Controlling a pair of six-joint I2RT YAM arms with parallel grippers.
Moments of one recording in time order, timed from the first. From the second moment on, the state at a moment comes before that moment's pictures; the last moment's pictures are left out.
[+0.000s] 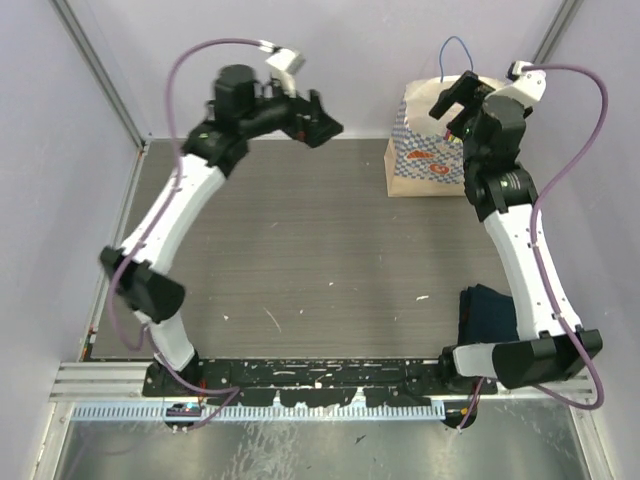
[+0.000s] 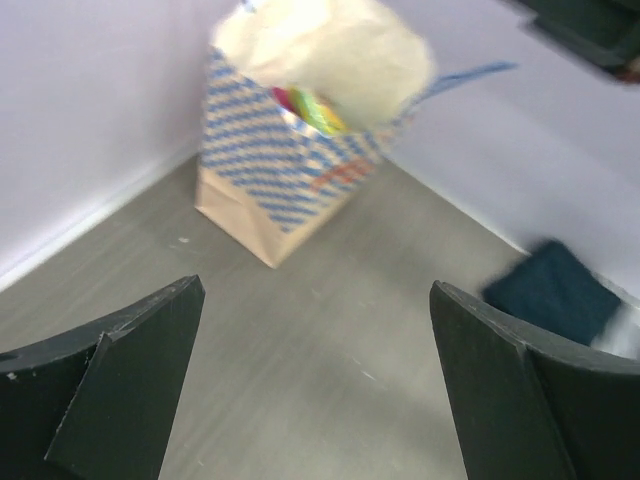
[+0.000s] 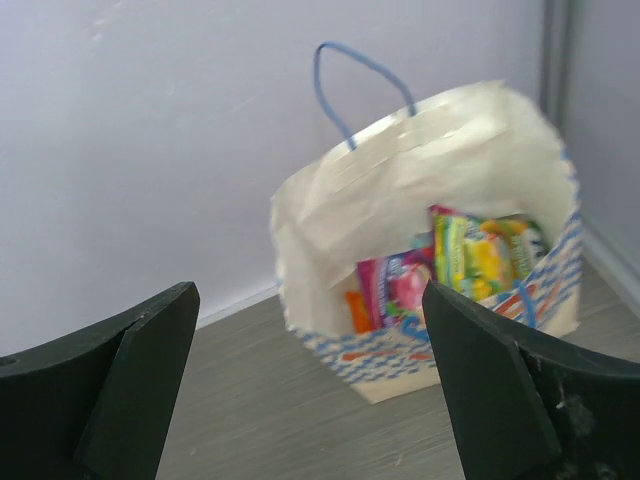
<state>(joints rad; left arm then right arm) -0.44 1.68 1.92 -0.32 0.64 -0.19 0.15 1.26 1.45 -0.21 0.31 0.46</state>
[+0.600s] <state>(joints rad) -0.68 2.29 2.51 -0.55 -0.16 -0.17 -0.10 1.75 2.07 -0.75 0.30 0.35</state>
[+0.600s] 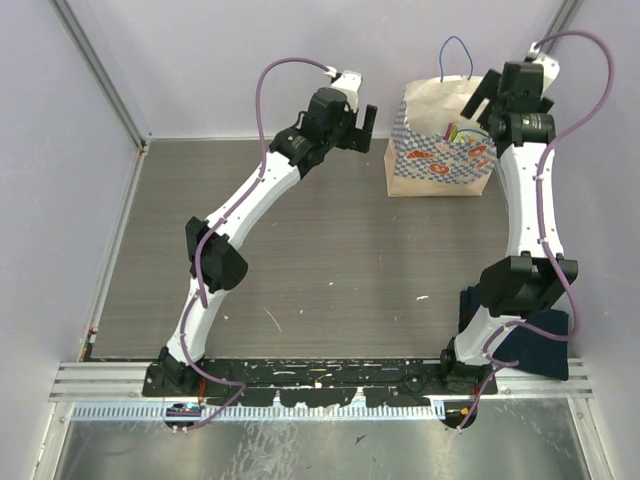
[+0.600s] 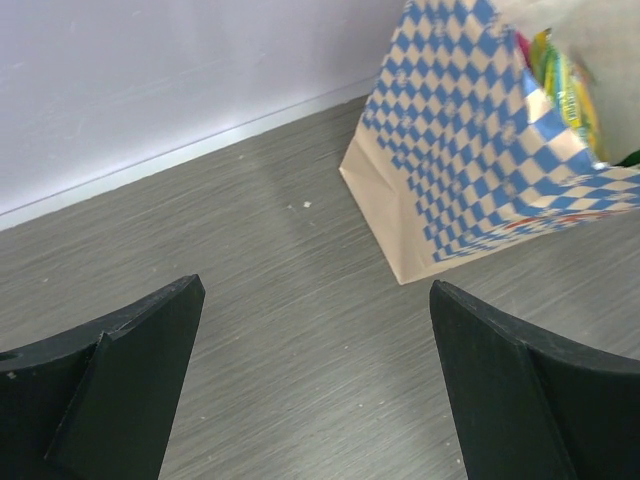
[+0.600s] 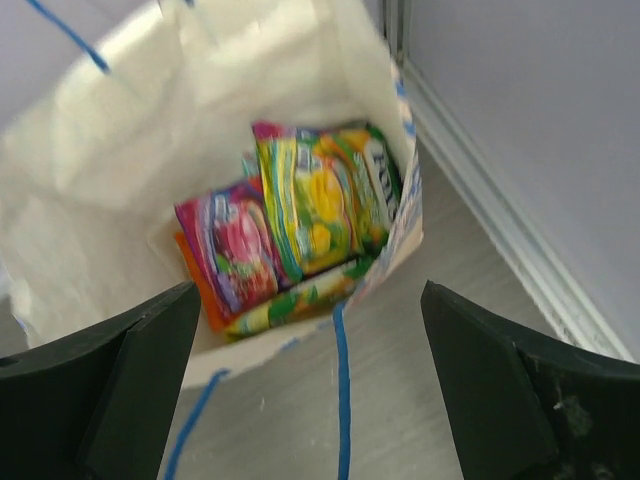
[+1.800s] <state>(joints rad) -0.44 1.84 1.97 -0.56 -0.19 -0.18 0.37 1.61 1.52 -0.42 0.29 0.61</state>
